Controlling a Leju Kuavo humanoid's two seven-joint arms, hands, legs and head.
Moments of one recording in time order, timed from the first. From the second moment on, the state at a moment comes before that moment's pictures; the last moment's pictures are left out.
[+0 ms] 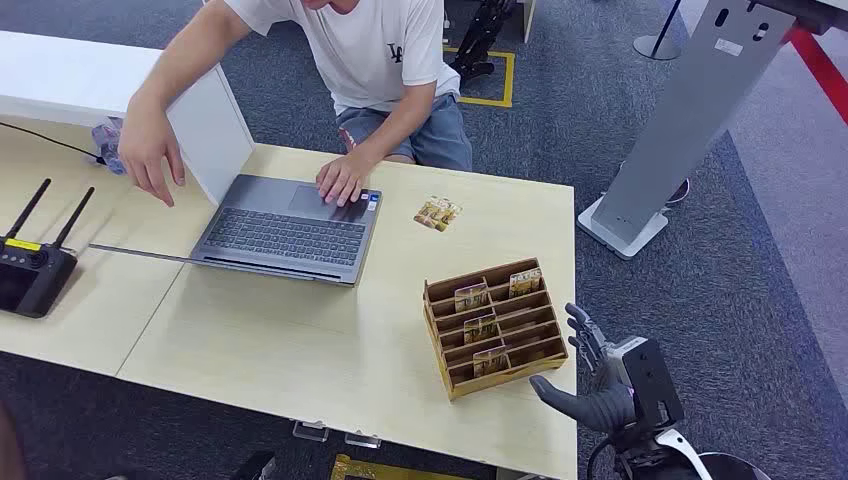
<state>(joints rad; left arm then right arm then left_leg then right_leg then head) -0.10 0.14 -1.15 -0.19 1.26 0.17 0.10 -0.04 -0.33 0.45 -1.68 -0.18 -0.11 0.16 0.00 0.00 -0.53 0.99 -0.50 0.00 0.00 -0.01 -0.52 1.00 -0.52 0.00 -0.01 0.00</state>
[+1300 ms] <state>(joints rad) -0.10 0.13 -1.15 -0.19 1.26 0.16 0.08 -0.21 -0.33 0.49 -1.82 0.76 -0.10 0.39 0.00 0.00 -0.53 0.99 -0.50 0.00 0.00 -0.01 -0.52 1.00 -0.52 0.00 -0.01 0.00</state>
